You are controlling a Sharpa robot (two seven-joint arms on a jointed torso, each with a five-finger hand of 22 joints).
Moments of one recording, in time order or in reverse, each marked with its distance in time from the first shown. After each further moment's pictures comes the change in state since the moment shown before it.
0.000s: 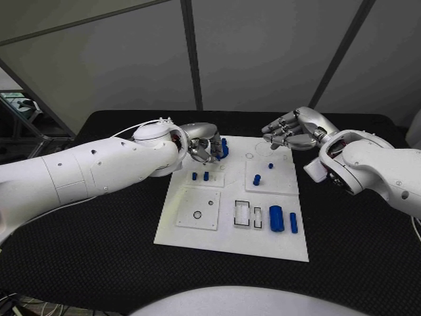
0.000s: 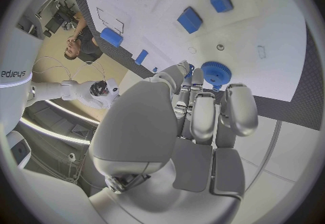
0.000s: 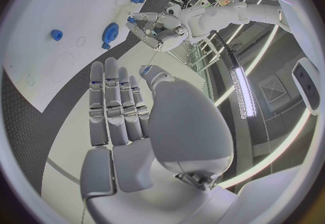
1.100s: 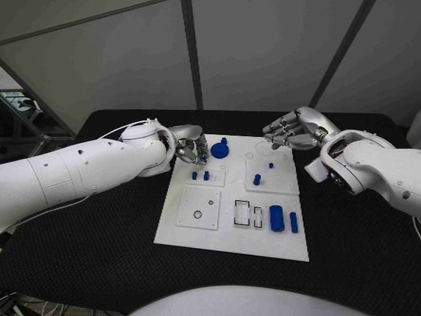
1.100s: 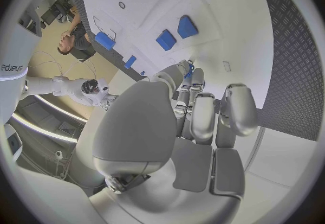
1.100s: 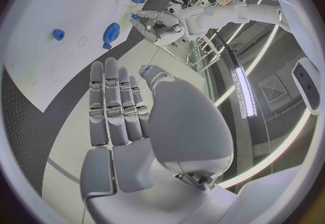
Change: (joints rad) left arm -0.011 -0.044 0.001 -0.012 0.036 0.035 -0.048; left_hand -0.008 -0.008 0.005 -0.005 -0.004 0.006 -0.001 -0.004 -0.001 0.007 0.000 -0.008 0.000 0.000 0.000 0.000 -0.008 0.000 0.000 0.000 0.000 0.000; right arm 0.000 0.000 0.000 -0.002 0.000 0.001 0.000; right_hand 0.000 0.000 0.000 0.000 0.000 0.000 0.000 0.000 0.000 0.000 0.000 0.000 0.000 0.000 0.000 0.000 0.000 0.000 0.000 0.000 0.000 0.000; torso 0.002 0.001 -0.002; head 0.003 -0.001
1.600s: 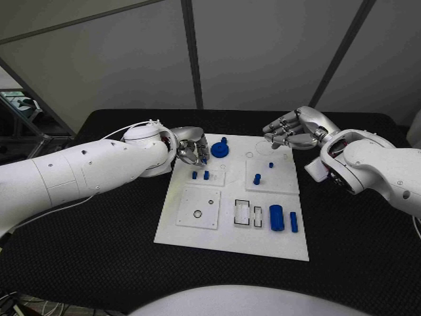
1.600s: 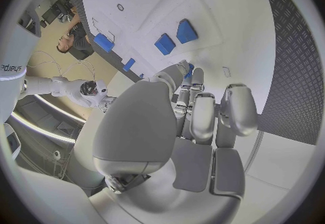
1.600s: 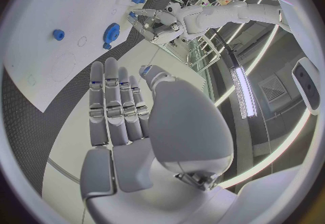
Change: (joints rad) left arm -0.007 0.015 0.000 -0.019 0.001 0.016 -0.004; left_hand 0.000 0.000 0.000 0.000 0.000 0.000 0.000 0.000 0.001 0.000 0.000 0.000 0.000 0.000 0.000 0.000 -0.004 0.000 0.000 0.000 0.000 0.001; right arm 0.000 0.000 0.000 0.000 0.000 0.000 0.000; right_hand 0.000 0.000 0.003 -0.003 0.000 0.000 0.000 0.000 0.000 0.000 0.000 0.000 -0.001 0.000 0.000 0.000 0.000 0.000 0.000 0.000 0.000 0.000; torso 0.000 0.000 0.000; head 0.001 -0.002
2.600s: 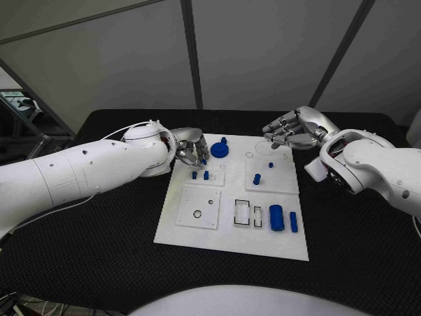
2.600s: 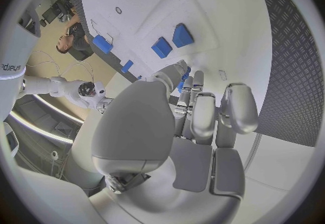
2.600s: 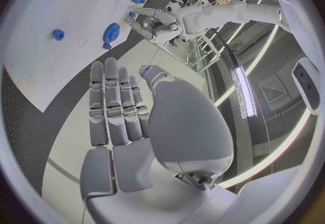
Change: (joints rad) left arm -0.002 0.007 0.000 -0.017 0.001 0.017 -0.005; left_hand -0.054 -0.033 0.013 -0.007 -0.006 -0.119 0.010 -0.091 -0.013 -0.026 0.015 -0.065 -0.018 -0.007 0.007 -0.004 -0.028 0.000 -0.004 0.004 -0.023 0.000; right arm 0.000 0.000 0.000 -0.001 0.000 0.000 0.000; right_hand 0.000 0.000 0.000 0.000 0.000 0.000 0.000 0.000 0.000 0.000 0.000 0.000 0.000 0.000 0.000 0.001 0.001 0.000 0.000 0.000 0.000 0.000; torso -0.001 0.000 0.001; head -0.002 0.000
